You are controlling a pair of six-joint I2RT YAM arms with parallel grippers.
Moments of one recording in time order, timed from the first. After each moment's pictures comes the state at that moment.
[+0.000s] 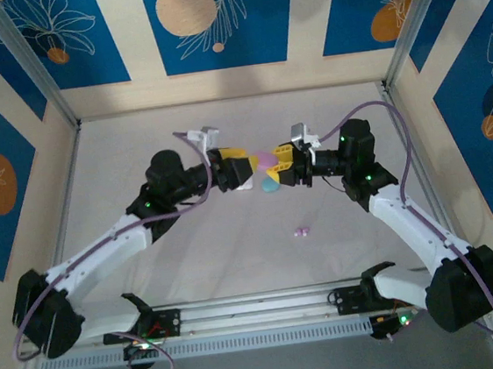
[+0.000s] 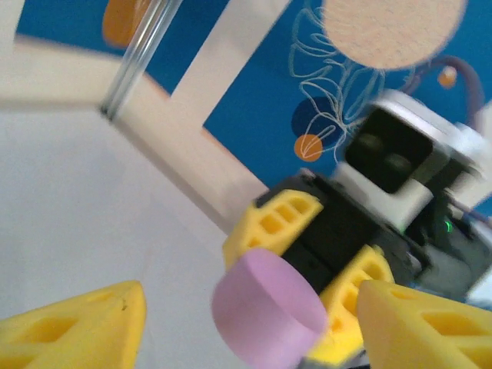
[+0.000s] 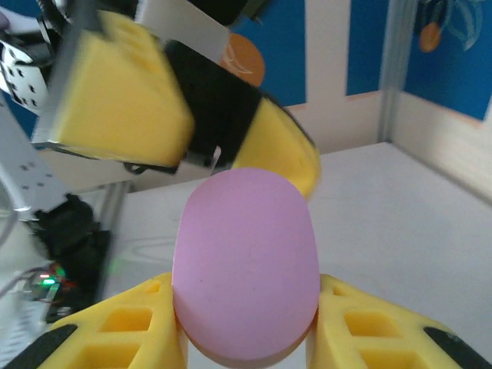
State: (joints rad) left arm -0.71 1.19 0.90 0.31 0.47 -0.54; right arm 0.29 1.12 0.84 0.10 -1.10 -0.05
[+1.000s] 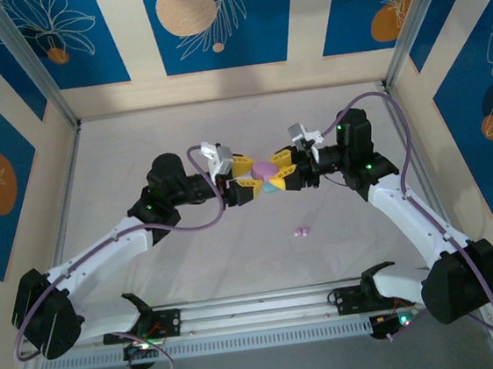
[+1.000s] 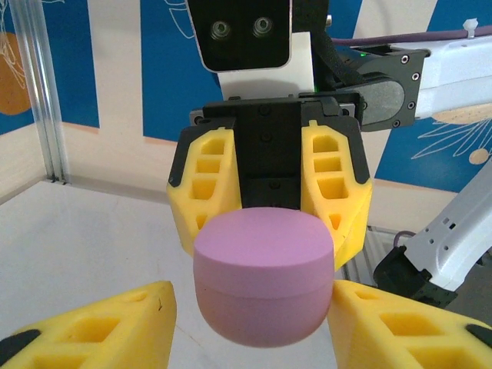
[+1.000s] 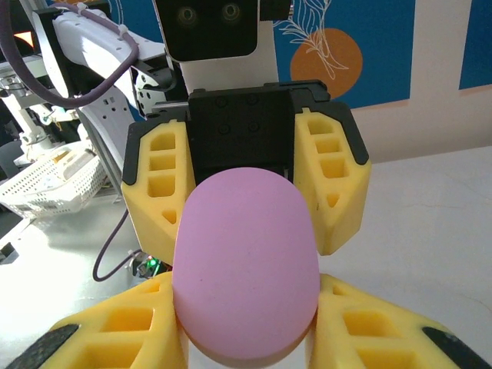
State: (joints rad) left arm -0.71 1.23 0.90 0.33 0.72 -0.11; right arm 0.30 1.17 0.95 -0.08 -1.33 -0.10
